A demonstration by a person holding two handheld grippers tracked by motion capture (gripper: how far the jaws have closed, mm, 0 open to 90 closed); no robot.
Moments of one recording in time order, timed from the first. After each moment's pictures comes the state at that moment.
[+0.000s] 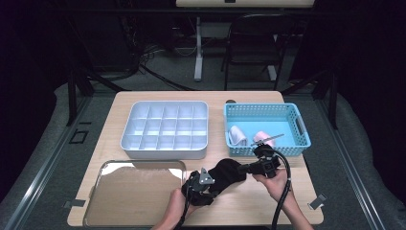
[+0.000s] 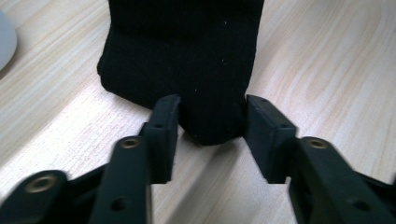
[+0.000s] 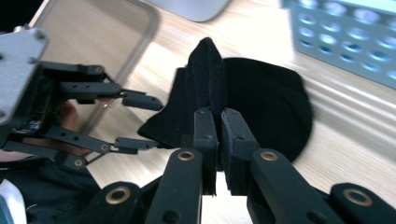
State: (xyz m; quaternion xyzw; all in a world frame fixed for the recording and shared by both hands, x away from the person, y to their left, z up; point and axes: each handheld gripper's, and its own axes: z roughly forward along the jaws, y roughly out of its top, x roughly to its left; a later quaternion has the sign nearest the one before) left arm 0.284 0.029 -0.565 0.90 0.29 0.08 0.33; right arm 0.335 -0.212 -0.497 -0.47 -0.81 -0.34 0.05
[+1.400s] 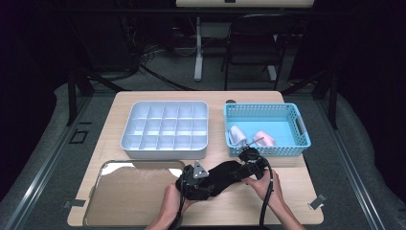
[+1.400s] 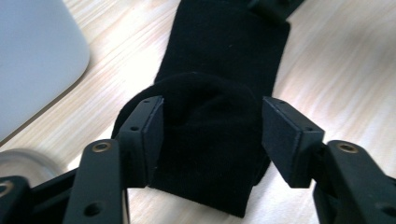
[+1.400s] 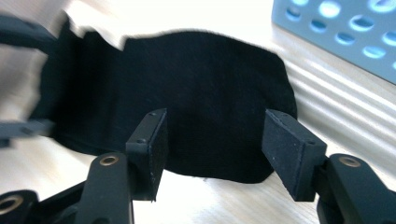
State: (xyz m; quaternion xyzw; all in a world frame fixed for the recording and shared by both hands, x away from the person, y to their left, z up) left arm 0.291 0.043 -0.547 0.88 0.31 0.11 0.33; right arm 0.348 -0.181 -0.532 -0.49 -0.84 -0.22 -0.01
